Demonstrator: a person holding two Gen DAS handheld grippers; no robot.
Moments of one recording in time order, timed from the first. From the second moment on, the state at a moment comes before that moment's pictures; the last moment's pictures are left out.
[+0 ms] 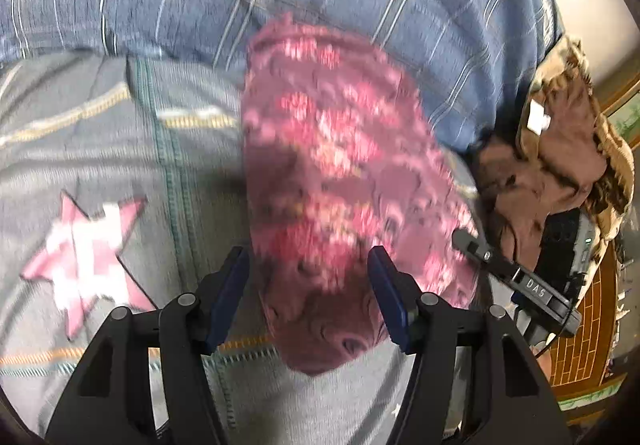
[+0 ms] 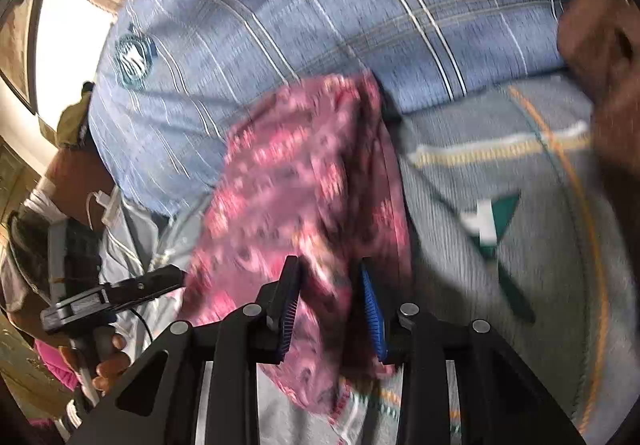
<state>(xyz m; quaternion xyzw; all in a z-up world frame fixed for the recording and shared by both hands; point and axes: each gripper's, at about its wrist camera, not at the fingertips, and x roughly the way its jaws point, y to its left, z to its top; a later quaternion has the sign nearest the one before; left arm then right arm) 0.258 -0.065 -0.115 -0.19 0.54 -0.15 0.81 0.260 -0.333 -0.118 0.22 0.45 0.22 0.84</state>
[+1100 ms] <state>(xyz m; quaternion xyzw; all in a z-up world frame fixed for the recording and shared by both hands) 0.219 -0.082 -0.123 -0.11 0.56 -0.13 0.81 0.226 -0.361 -0.124 0.14 0.44 0.22 0.86</state>
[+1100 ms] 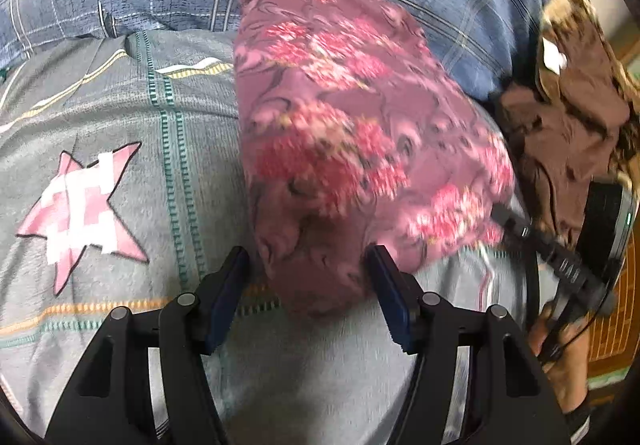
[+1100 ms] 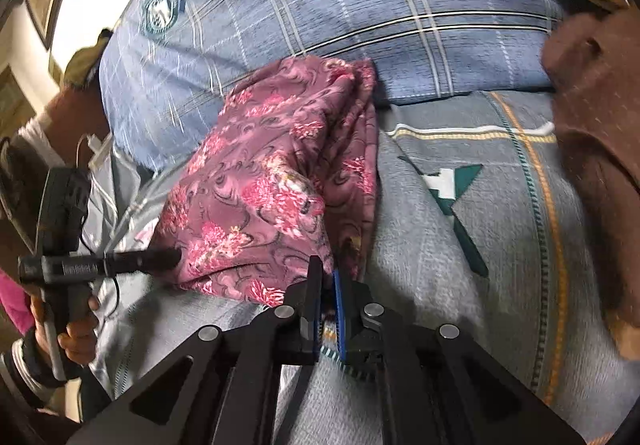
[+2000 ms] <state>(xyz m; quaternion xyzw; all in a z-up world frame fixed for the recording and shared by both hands) 0.272 -0.059 -0.115 -0.18 0.52 -0.11 0.83 0.297 -0.323 -0.116 0.17 0.42 0.21 0.87</state>
